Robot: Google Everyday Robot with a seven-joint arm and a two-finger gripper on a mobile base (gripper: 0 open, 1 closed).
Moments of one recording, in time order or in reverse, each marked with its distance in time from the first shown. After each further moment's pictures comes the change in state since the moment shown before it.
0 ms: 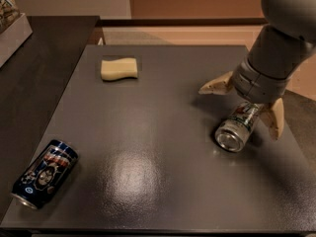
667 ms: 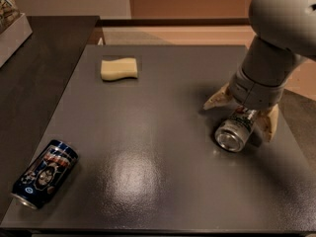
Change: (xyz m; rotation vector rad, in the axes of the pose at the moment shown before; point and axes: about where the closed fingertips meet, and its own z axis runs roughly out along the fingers) arm 0.001 0.009 0.015 -0.066 0.029 -0.037
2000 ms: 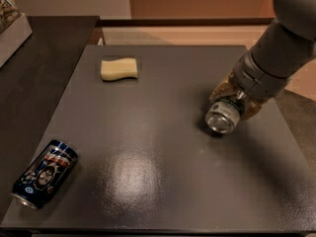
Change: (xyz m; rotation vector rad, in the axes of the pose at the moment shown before) arm 0.006 -0.028 -0.029 0.196 0.052 -0.076
